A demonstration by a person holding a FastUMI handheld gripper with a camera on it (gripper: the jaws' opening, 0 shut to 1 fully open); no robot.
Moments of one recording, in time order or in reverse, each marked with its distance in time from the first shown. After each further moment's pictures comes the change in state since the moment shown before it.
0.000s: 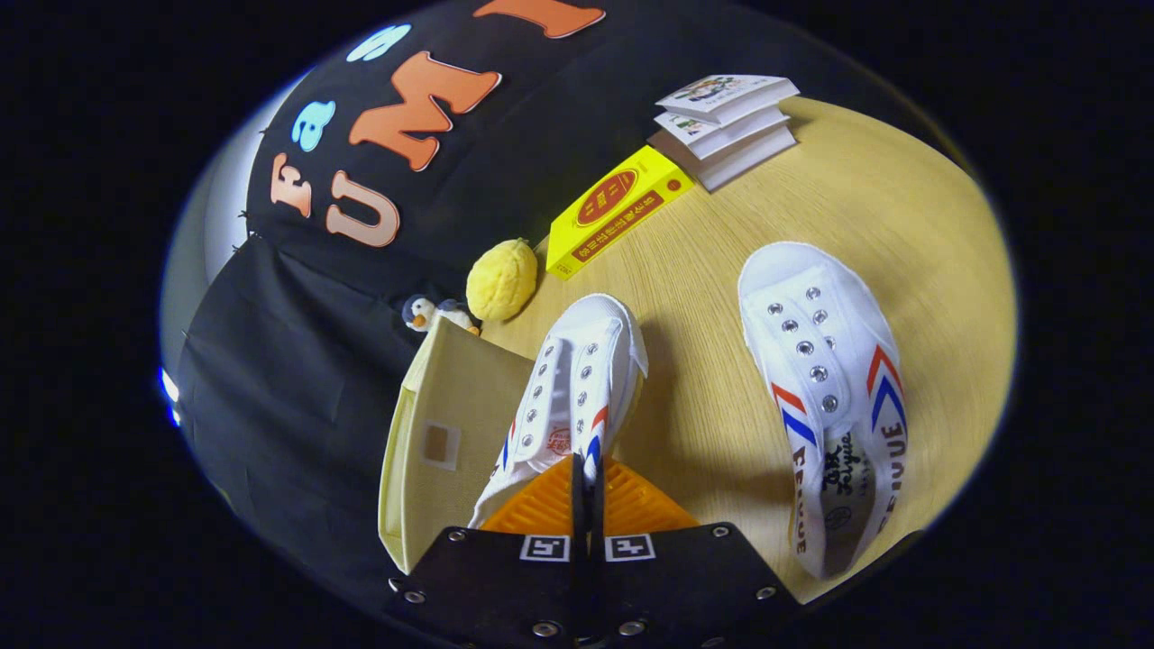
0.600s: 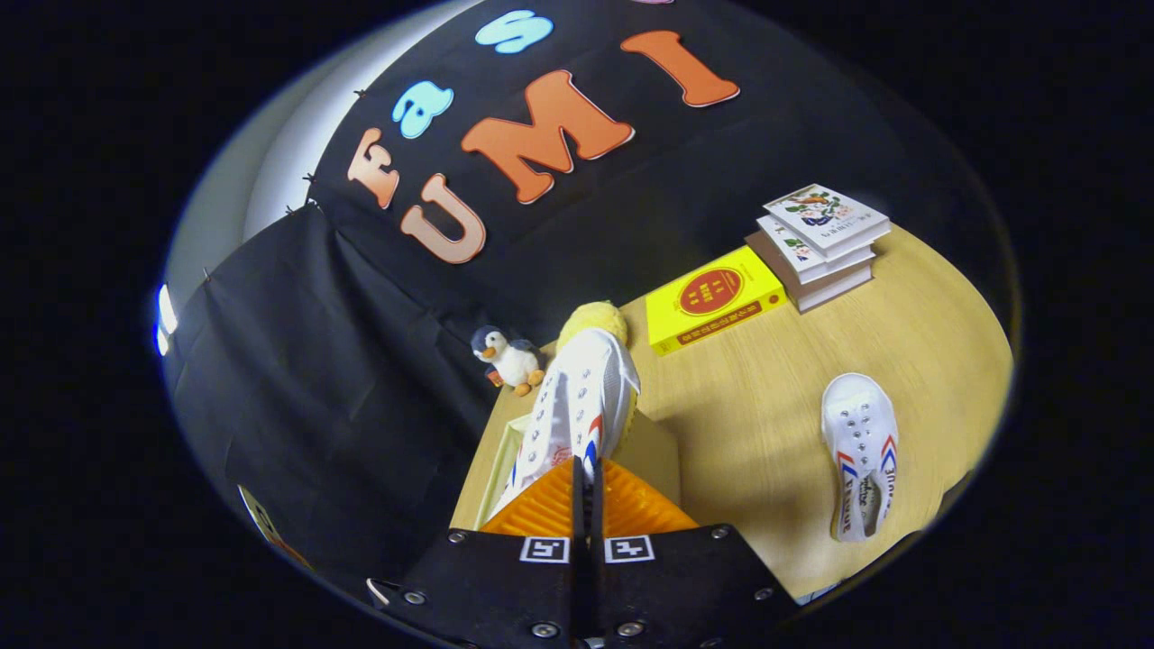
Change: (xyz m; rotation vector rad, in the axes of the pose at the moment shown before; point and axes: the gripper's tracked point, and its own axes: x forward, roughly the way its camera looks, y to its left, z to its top) arm -0.045 0.157 0.032 -0.174 -0.149 0.054
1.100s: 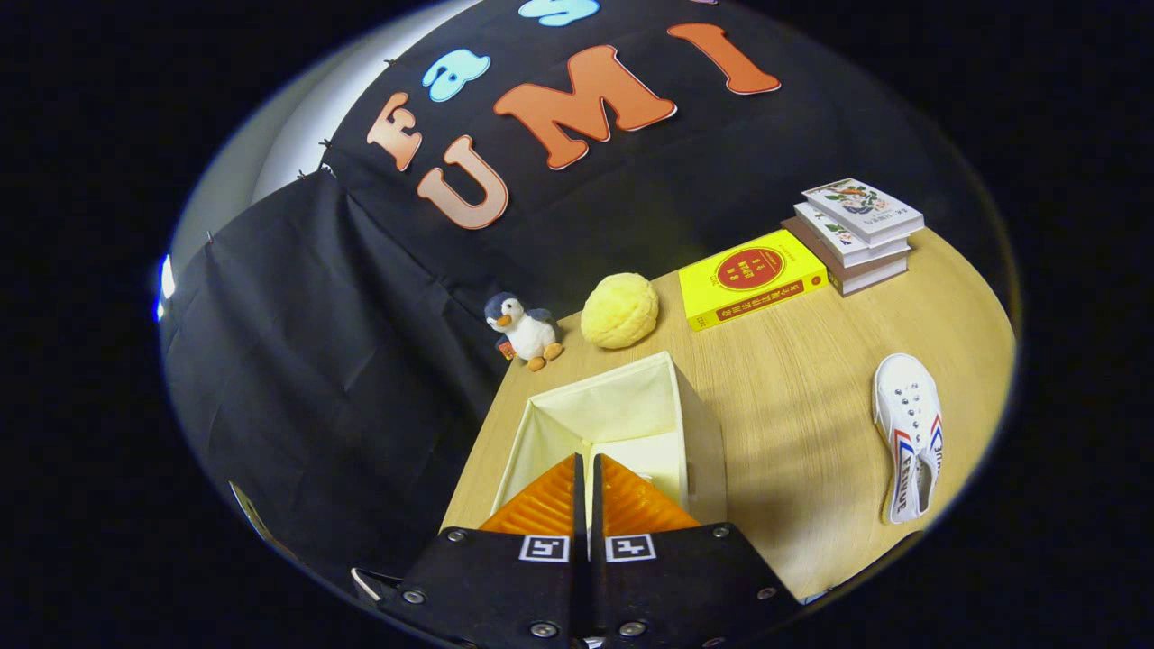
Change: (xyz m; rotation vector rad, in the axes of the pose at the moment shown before) arm 0.030 0.023 -0.031 -0.078 0.033 -0.031
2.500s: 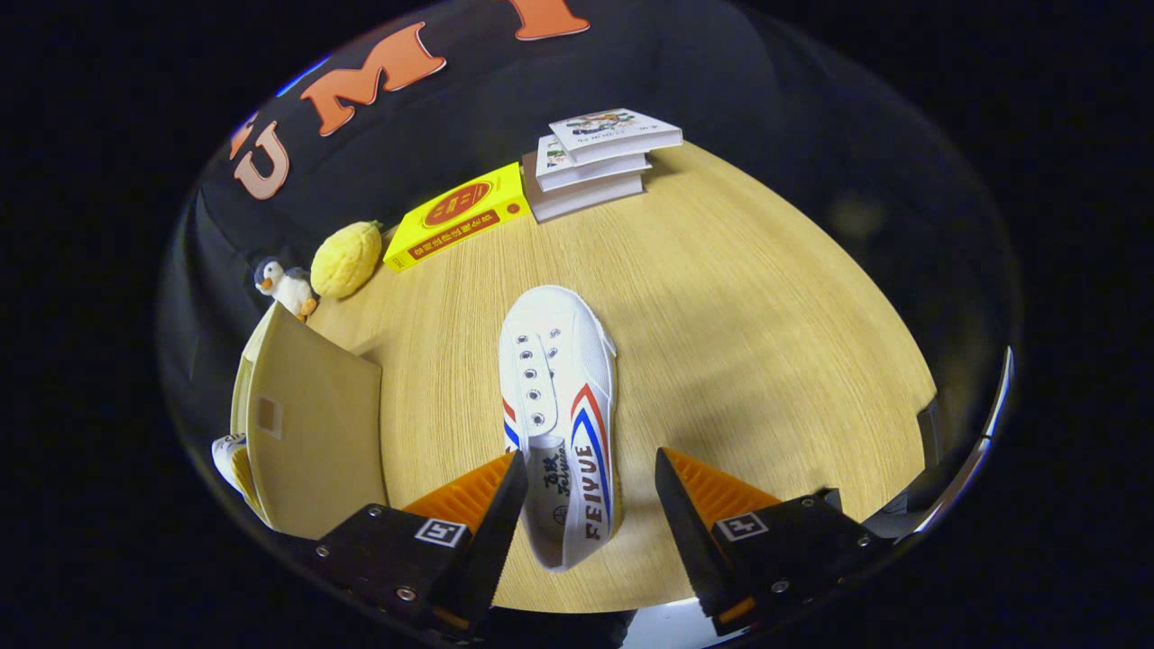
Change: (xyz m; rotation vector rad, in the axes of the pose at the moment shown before) arm -0.062 -0.321 -0.073 0.060 0.278 -0.534
